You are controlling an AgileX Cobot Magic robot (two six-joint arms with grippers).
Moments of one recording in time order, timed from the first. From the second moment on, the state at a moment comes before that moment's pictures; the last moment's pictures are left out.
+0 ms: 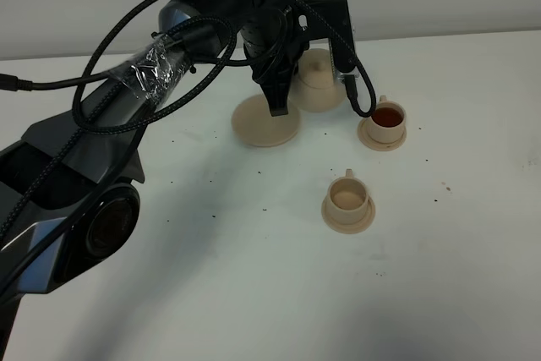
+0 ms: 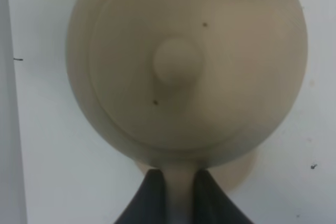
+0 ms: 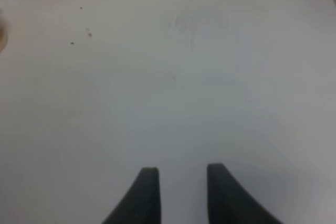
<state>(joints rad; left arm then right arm) -0.56 2.46 -2.45 0.18 1.19 0.94 0.08 0.06 -0.49 0.00 1.09 -0.18</state>
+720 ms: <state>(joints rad) -0.56 2.46 -2.45 0.13 1.19 0.93 0.08 0.06 -0.49 0.00 1.09 -0.18</state>
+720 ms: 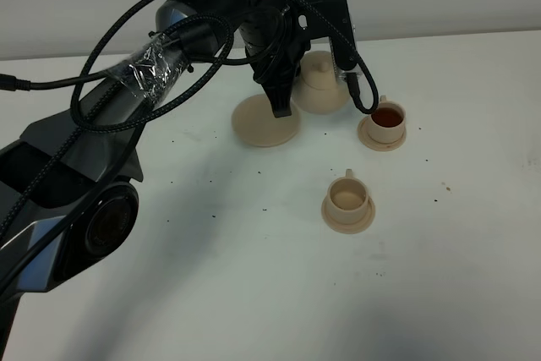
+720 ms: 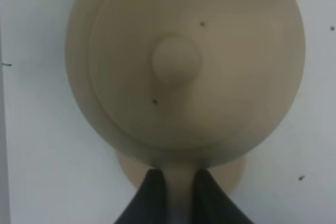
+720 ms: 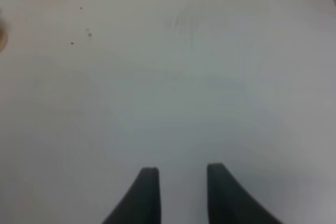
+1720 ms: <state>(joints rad) -0.63 2.27 -2.24 0.19 1.19 0.95 0.08 0.06 -0.49 0.00 1.09 -0.18</state>
